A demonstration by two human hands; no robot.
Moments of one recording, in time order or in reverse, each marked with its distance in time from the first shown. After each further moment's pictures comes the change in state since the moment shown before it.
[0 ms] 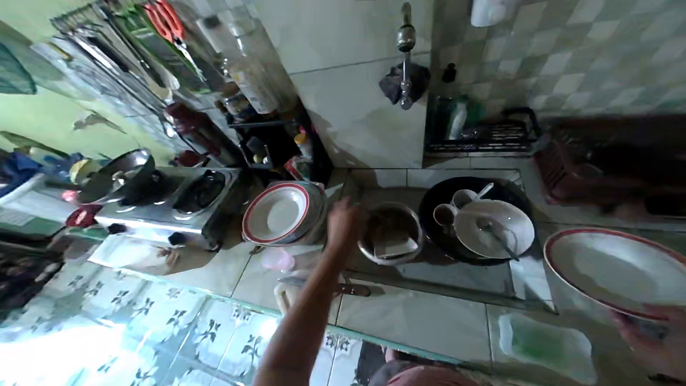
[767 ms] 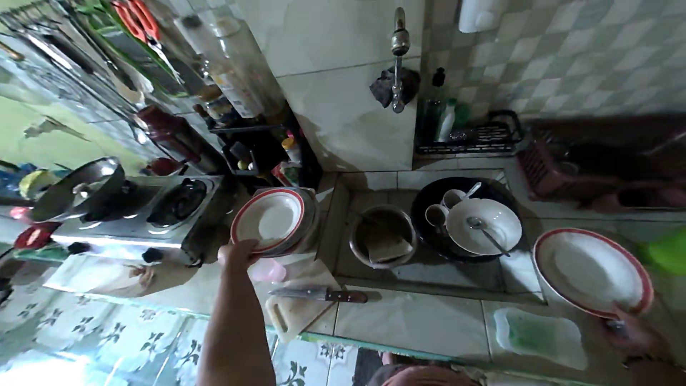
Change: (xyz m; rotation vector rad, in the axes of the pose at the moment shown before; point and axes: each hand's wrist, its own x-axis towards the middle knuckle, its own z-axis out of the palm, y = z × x) left_hand -0.028 -0.205 -0.067 -0.708 0.326 -1.096; right_hand 0.054 0.055 -0.055 -0.211 0.159 0.046
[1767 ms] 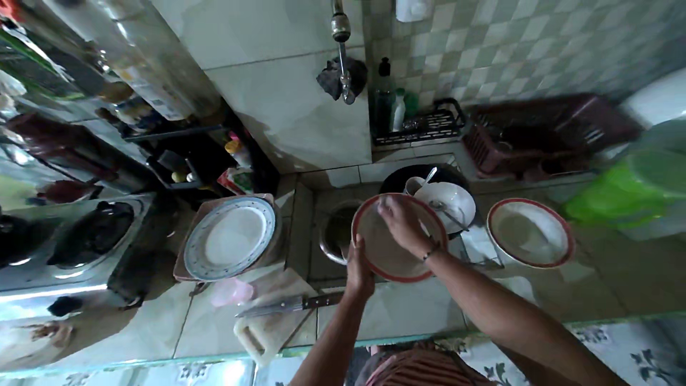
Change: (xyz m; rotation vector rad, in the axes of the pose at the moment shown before) left_hand -0.277 -0.043 0.167 -0.619 -0.967 0.112; right_hand -0.237 -0.027 0.314 -0.772 -0.768 -0.956
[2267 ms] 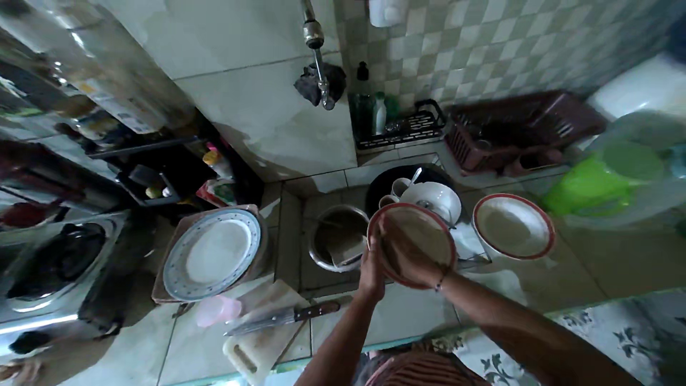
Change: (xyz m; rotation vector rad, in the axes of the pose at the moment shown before) left_hand 0.008 -0.029 0.026 0.152 -0.153 -0.062; right_hand -0.064 0.051 -0.007 -0.103 -0.239 -0.123
